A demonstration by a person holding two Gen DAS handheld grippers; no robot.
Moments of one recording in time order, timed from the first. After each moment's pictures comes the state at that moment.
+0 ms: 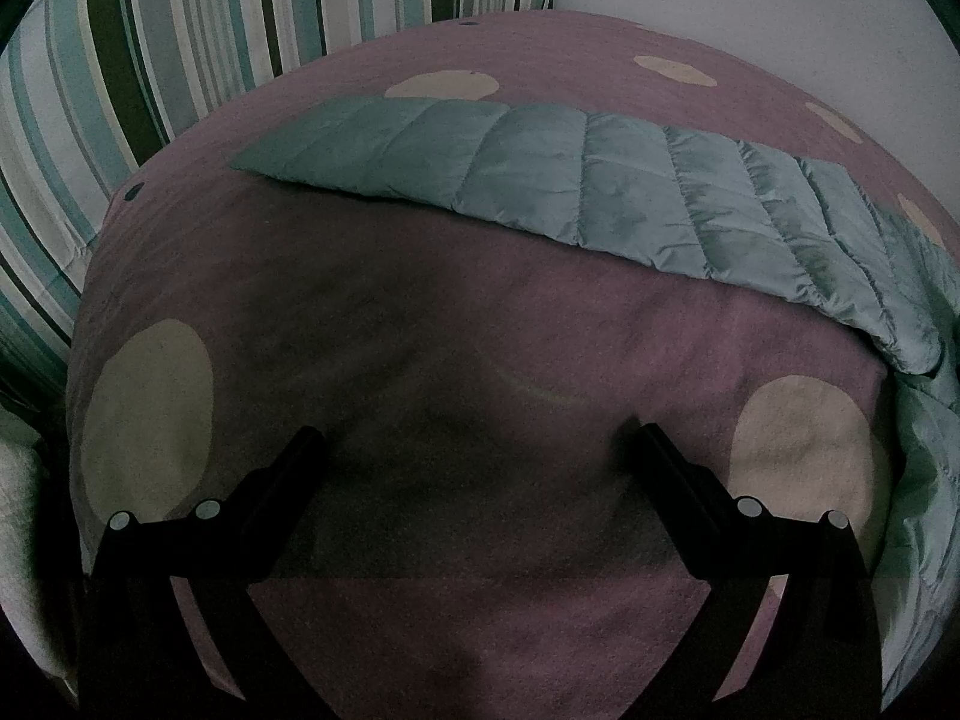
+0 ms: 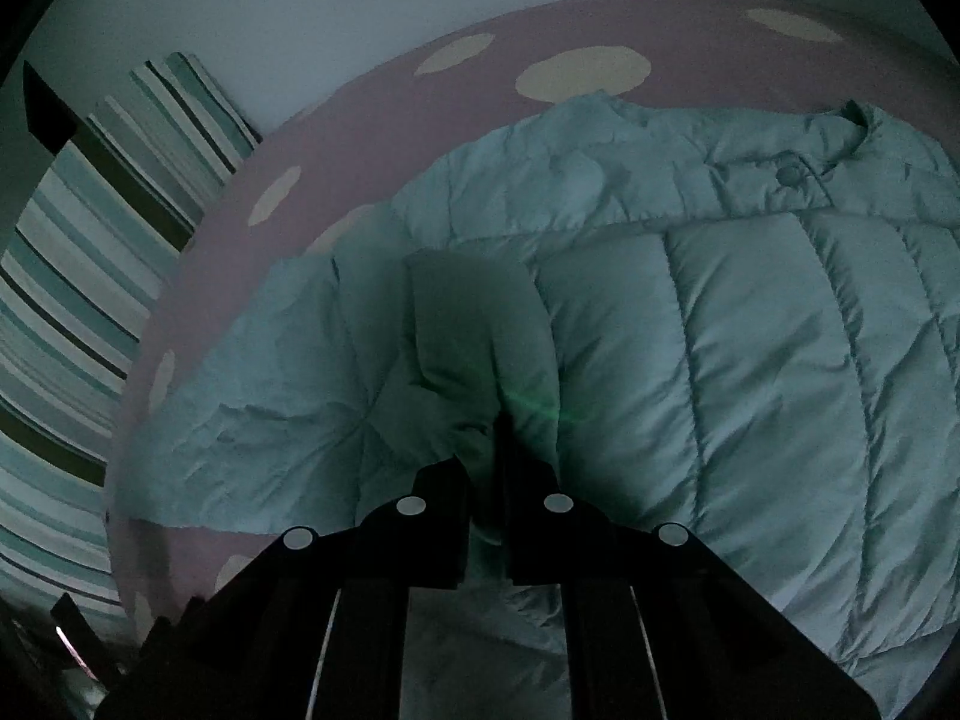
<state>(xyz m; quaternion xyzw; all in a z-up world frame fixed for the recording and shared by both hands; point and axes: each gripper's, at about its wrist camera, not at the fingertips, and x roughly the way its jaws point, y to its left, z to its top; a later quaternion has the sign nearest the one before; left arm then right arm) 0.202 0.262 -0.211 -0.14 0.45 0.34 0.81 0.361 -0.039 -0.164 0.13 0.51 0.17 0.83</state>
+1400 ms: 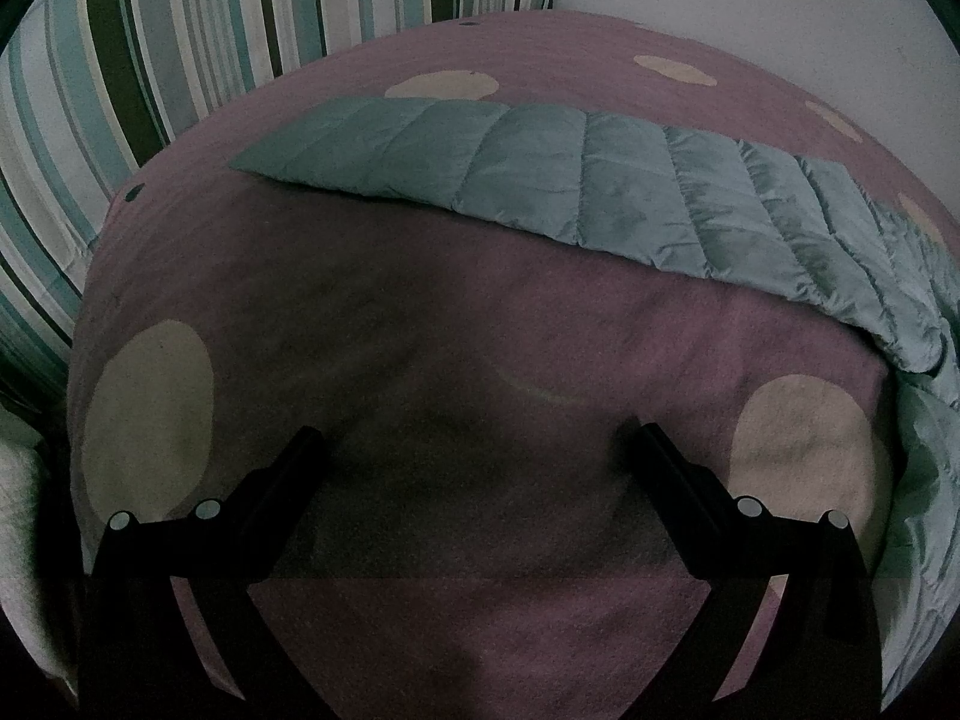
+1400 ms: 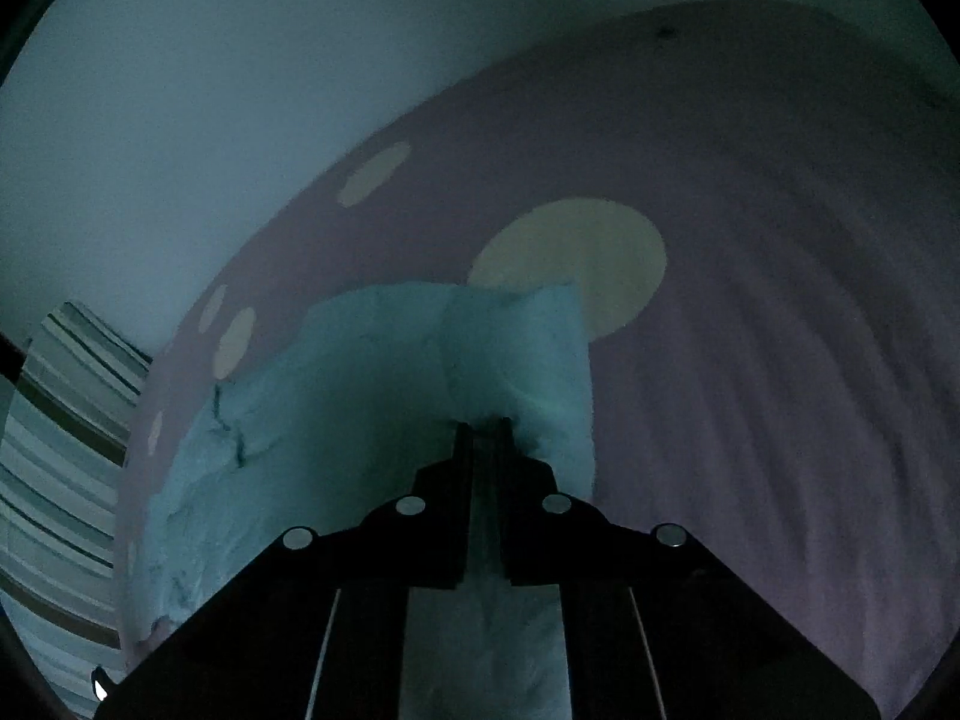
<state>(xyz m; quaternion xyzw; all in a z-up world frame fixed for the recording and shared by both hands) 0.199 0.264 -0.211 -0.14 0.45 0.34 0.81 0.368 -0.376 -0.160 0.26 0.46 0.00 0.85</state>
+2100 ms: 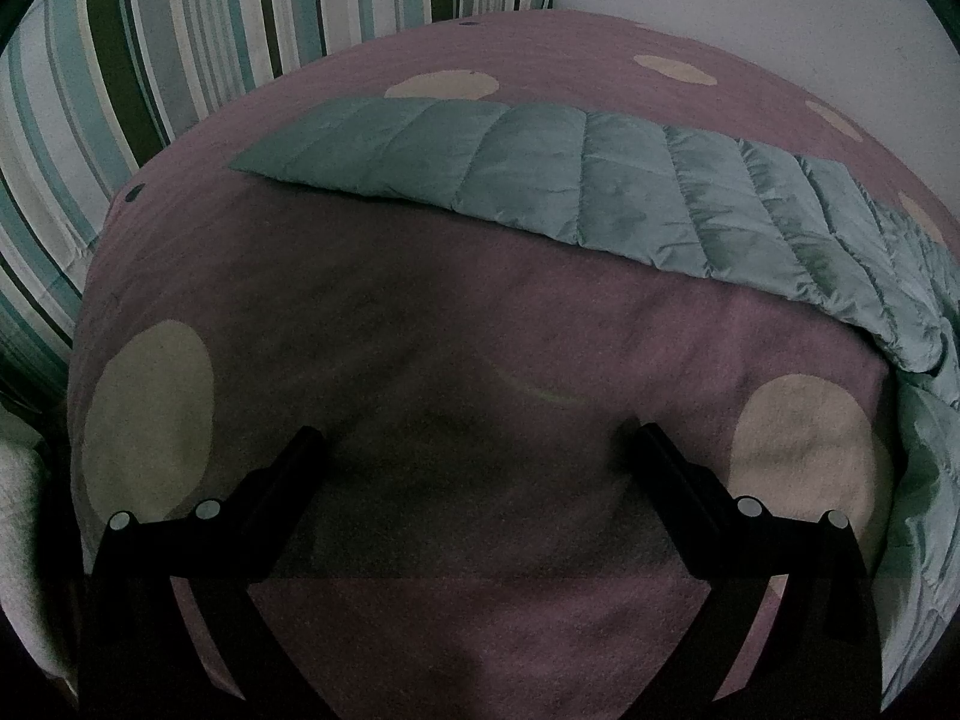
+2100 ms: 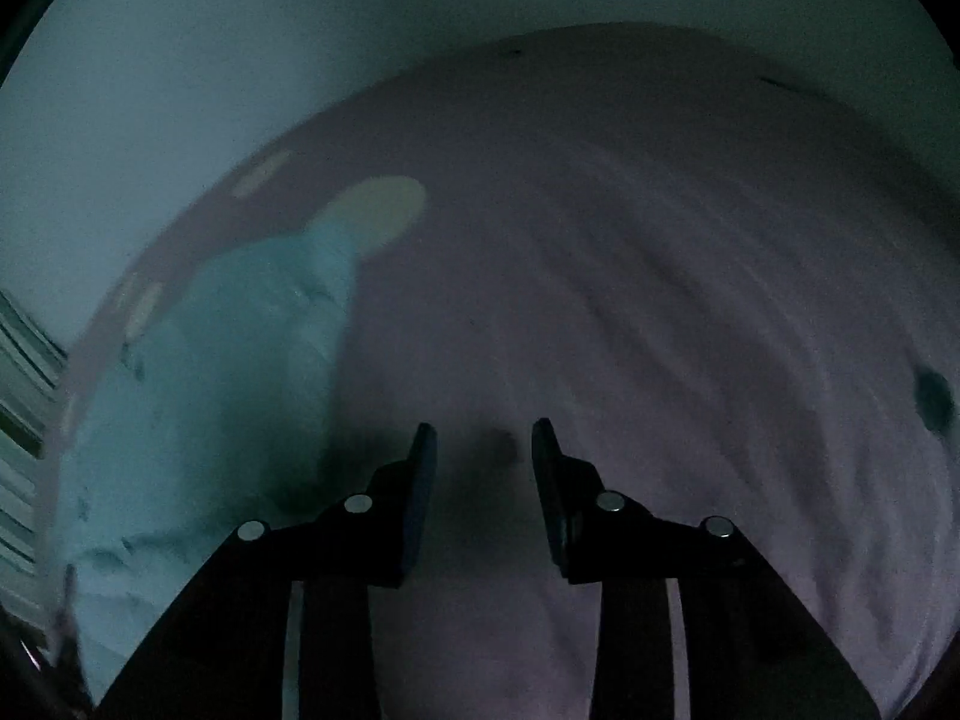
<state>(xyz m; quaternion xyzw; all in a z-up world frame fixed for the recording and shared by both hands) 0.199 0.263 -0.212 -0.14 0.45 0.34 0.81 0.229 -0.432 -0.156 0.20 0.45 -0.13 0.86</state>
